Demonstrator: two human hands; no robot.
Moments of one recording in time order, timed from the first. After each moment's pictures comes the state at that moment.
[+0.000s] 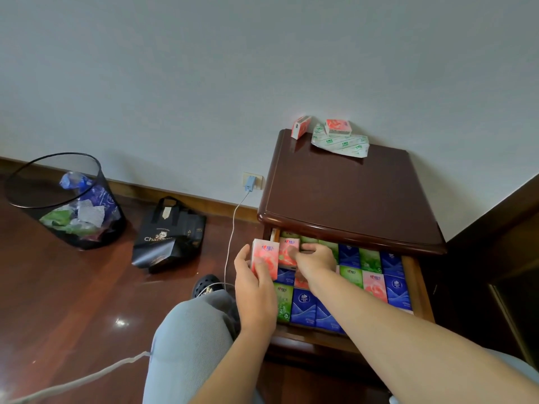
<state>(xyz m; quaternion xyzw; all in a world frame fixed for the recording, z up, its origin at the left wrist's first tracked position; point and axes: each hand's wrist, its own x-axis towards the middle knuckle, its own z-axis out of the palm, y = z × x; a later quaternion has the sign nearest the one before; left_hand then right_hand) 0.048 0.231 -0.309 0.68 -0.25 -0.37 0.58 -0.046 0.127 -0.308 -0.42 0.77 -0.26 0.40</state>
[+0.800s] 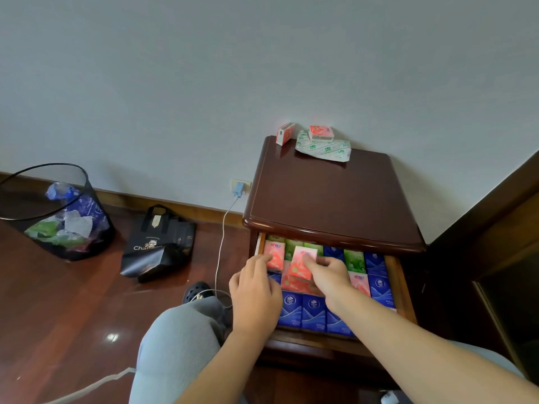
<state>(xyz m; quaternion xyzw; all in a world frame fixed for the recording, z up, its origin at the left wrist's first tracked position) 0.037 0.233 -0.311 0.73 -0.57 -0.17 0.35 -0.112 0.148 -0.301 -0.38 0.74 -0.30 0.47</state>
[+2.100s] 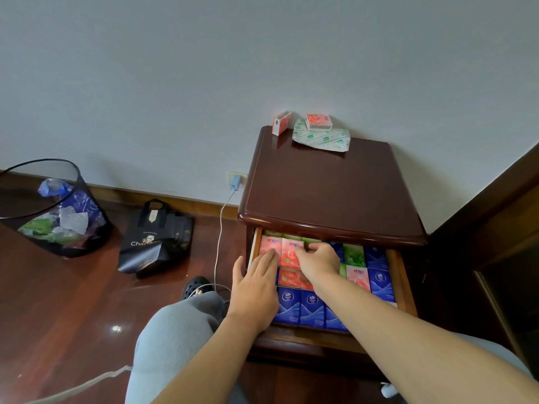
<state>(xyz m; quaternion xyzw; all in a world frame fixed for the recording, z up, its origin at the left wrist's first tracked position) 0.049 0.213 -0.329 0.66 -0.73 -0.14 0.10 -0.092 0.125 -0.311 -0.45 0.79 -0.24 0.35</state>
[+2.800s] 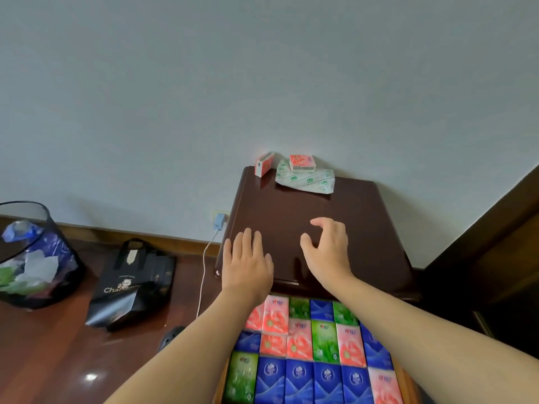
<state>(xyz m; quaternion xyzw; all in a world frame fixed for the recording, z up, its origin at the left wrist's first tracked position) 0.043 0.062 -0.275 0.72 -0.68 -0.05 0.07 -0.131 0.020 -0.239 -0.65 0.65 -0.33 0.21</state>
